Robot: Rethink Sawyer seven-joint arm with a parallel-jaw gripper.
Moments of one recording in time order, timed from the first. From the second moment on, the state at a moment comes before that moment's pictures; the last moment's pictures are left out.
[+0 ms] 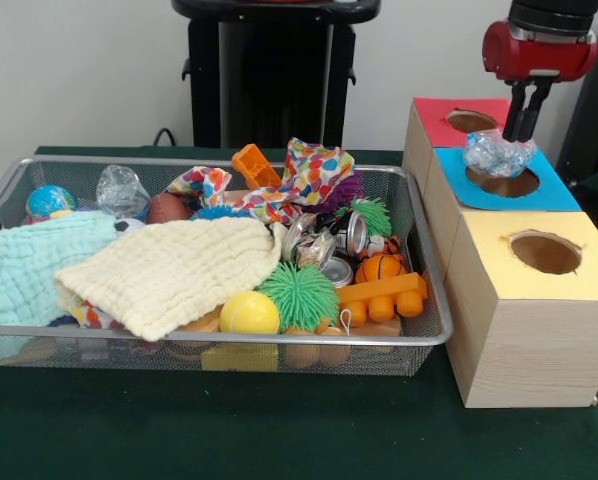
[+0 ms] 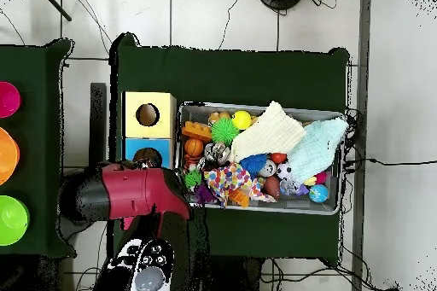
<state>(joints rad) 0.24 -0.74 -0.15 1.72 0.06 0.51 1.63</state>
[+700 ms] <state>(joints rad) 0.24 -0.76 -0.15 1.72 0.09 0.51 1.63</state>
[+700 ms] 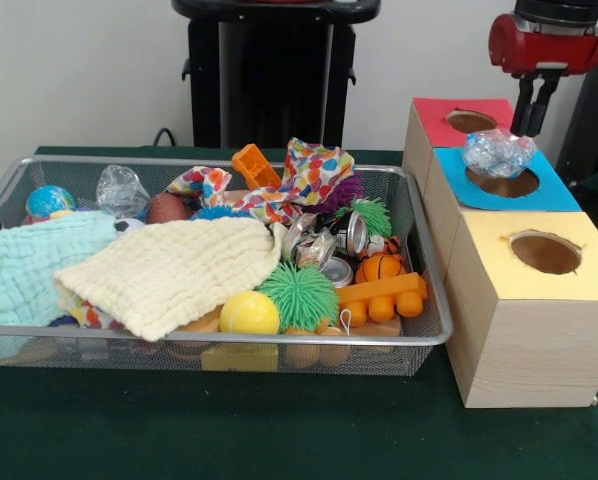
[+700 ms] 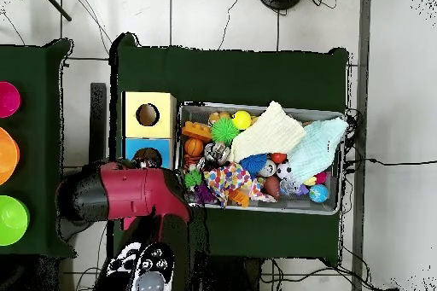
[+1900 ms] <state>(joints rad) 0.13 -0.73 -0.15 1.80 0.09 0.41 1.63</state>
